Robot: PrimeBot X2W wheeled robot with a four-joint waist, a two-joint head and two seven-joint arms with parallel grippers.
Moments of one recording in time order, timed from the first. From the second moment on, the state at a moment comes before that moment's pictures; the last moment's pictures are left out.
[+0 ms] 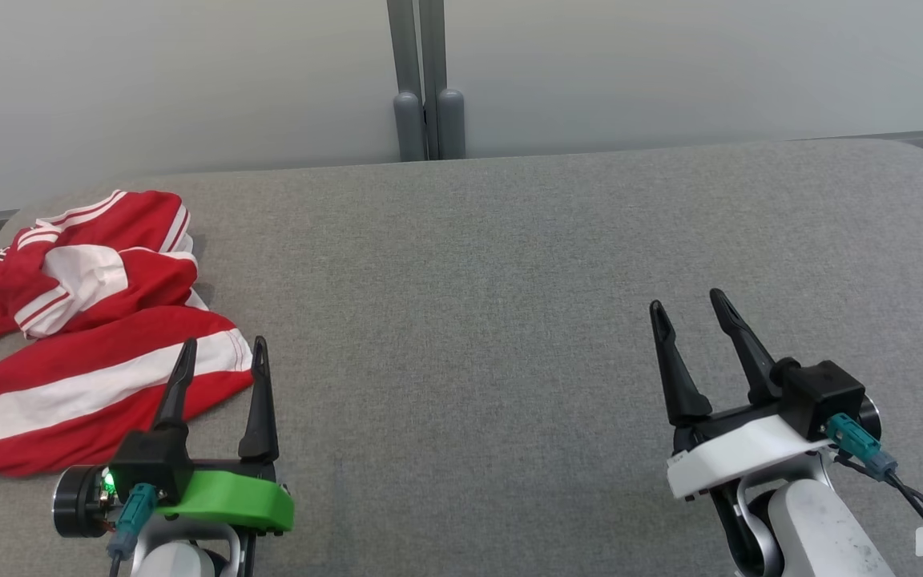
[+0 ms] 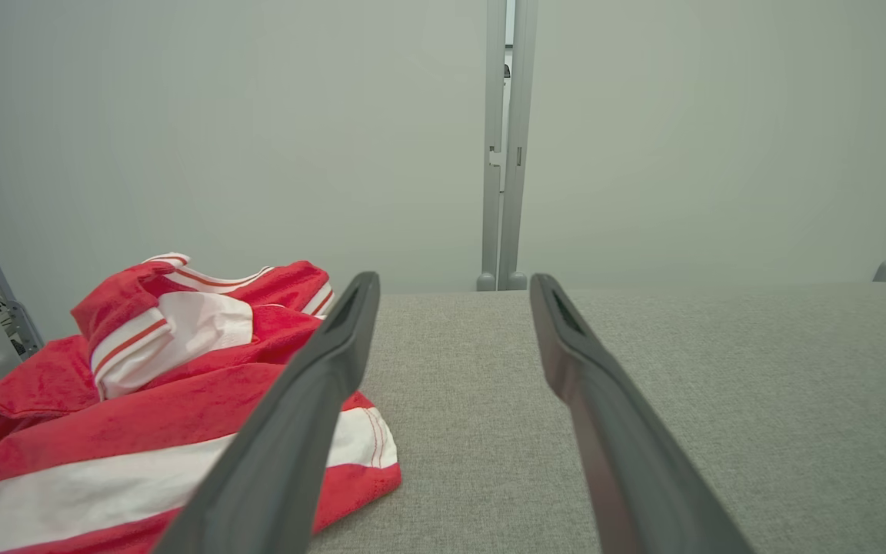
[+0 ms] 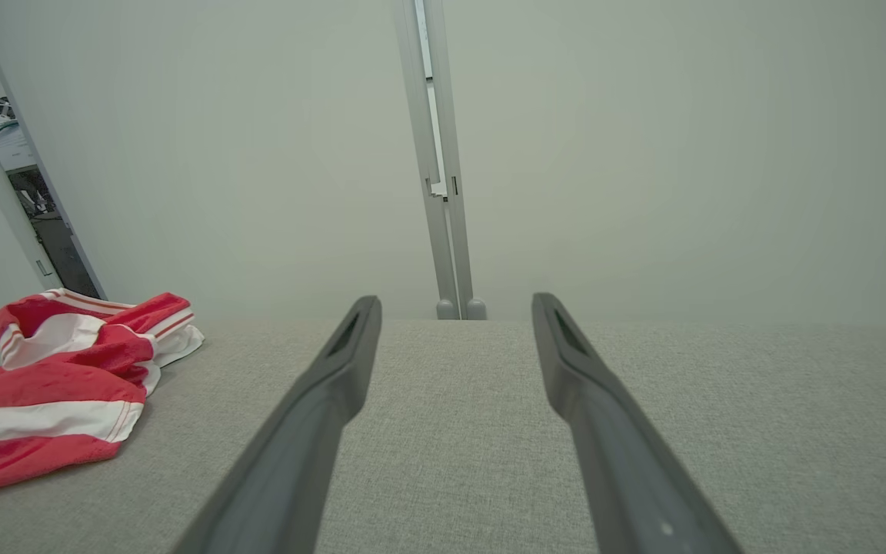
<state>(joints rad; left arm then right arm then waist) -0.09 0.05 -0.06 0.19 -0.12 -0.05 -0.26 -0.15 -0.05 0.14 0.17 0.19 0.13 -0.26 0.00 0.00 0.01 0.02</state>
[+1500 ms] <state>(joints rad) -0.09 0.05 0.00 0.25 -0.18 -0.02 -0.26 -0.15 -0.07 0.29 0.19 0.32 0.13 -0.26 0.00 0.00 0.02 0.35</state>
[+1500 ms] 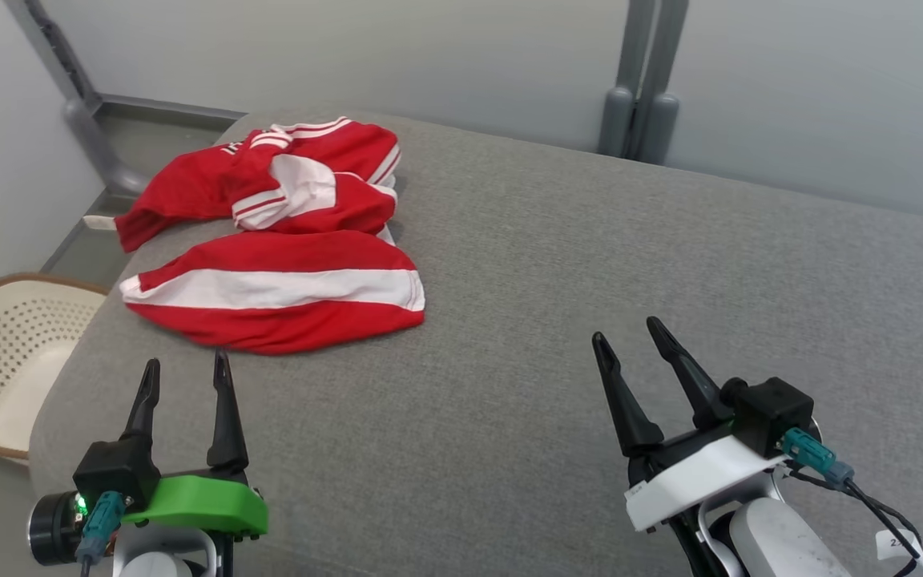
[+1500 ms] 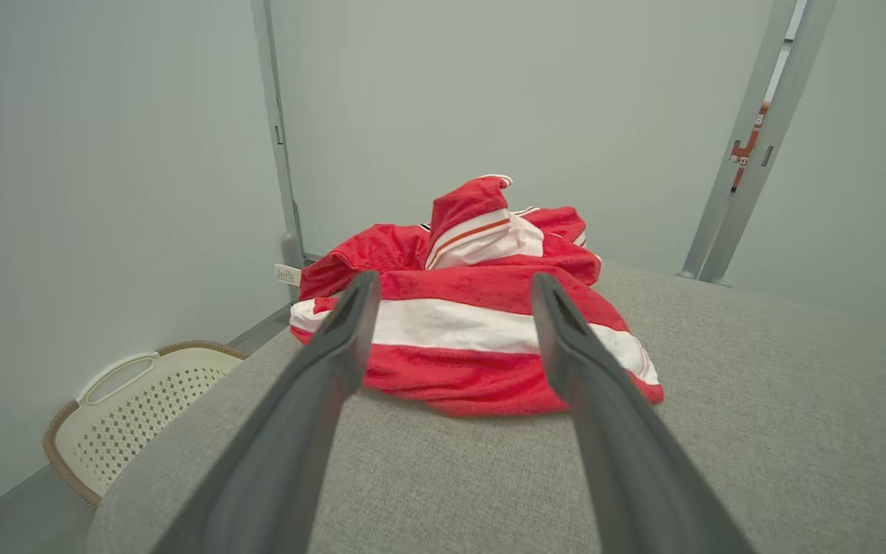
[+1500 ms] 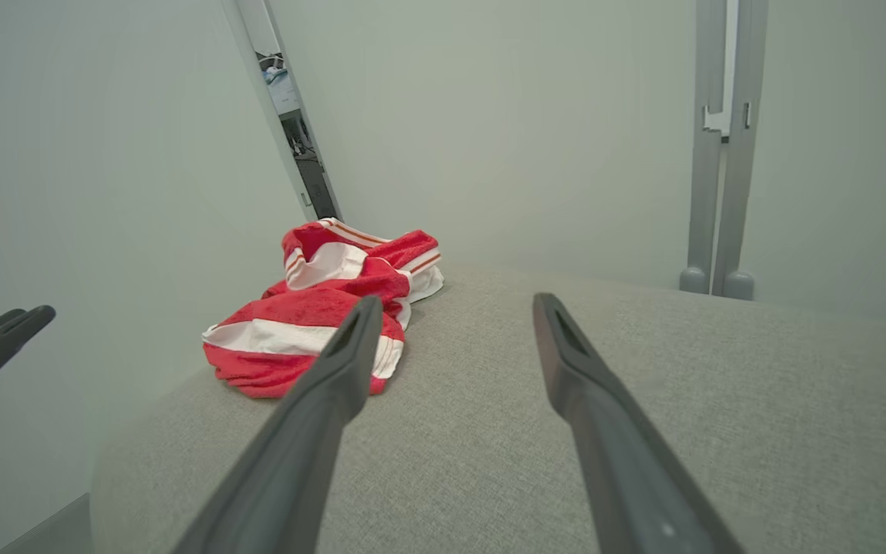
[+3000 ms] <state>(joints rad) -0.59 0.40 0.01 0.82 -0.63 -0.13 0.48 -0.32 -0.16 0.44 0.15 0.42 0.13 -0.26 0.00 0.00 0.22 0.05</state>
